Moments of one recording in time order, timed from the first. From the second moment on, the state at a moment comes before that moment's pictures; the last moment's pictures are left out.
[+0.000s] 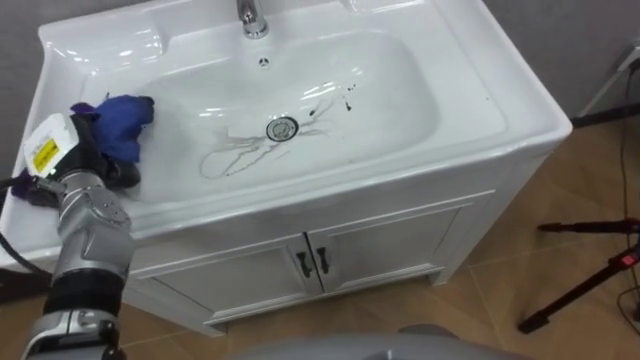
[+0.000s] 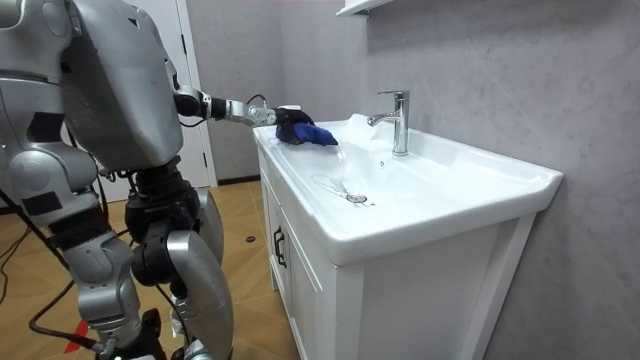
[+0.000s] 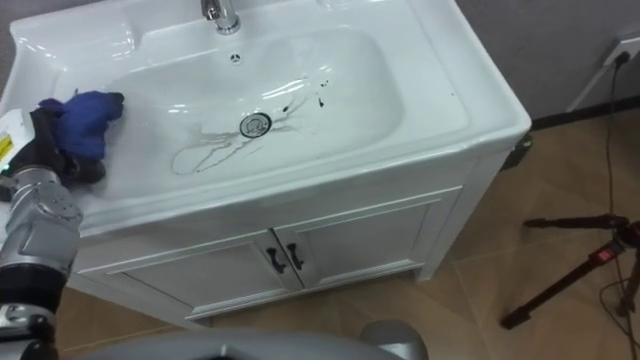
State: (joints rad) left arm -0.12 0.37 0.15 0.53 0.69 0.33 0.25; right arm 0.14 -0.31 -0.02 1.17 -0.17 0.33 0.22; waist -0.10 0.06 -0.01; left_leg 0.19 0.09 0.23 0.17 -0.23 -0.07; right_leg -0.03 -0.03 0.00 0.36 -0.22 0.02
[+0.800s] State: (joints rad) left arm -0.20 0.41 0.16 0.64 0.66 0.30 0.17; right arm 0.12 -0.33 -0.02 1.16 -0.16 0.32 0.15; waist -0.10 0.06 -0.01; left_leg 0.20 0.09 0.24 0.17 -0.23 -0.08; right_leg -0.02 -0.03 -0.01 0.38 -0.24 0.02
